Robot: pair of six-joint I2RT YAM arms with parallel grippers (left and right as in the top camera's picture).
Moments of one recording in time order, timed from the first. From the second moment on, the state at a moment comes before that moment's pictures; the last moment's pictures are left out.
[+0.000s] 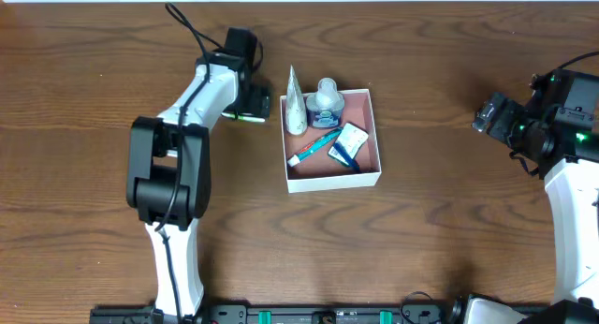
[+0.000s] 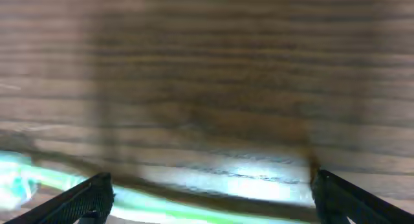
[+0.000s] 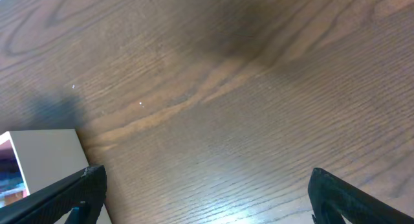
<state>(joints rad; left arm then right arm) -0.20 2.21 1.64 -0.79 -0.12 -0.15 -0.25 1.38 1.13 -0.74 -0.11 0.31</state>
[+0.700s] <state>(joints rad) -0.20 2.21 1.65 -1.12 -0.05 -0.33 -0.25 1.38 1.13 -0.74 -0.11 0.31</state>
